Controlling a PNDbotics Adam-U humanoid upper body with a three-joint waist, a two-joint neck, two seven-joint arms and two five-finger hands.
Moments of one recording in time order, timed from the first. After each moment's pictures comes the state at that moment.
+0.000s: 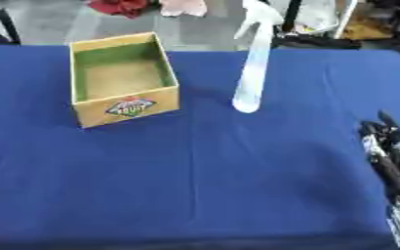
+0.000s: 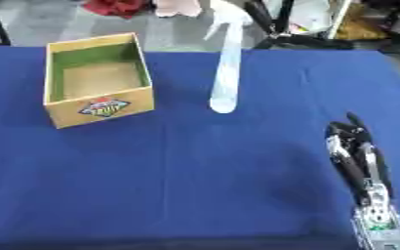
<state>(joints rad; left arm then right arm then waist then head) -0.12 0.23 0.33 -1.79 -0.06 0.08 0.10 -0.14 -0.20 -0.06 -1.48 0.08 -0.22 -0.09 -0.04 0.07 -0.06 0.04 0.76</state>
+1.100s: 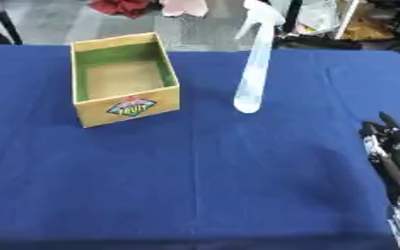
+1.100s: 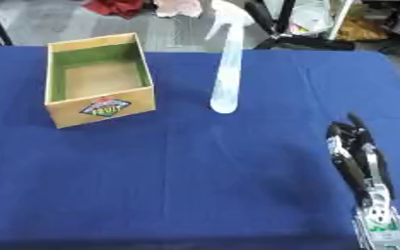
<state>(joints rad) -0.12 0.23 0.33 -1.79 -0.06 0.08 0.10 -0.14 -0.20 -0.06 -1.48 0.08 -0.22 -0.09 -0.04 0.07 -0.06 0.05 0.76</state>
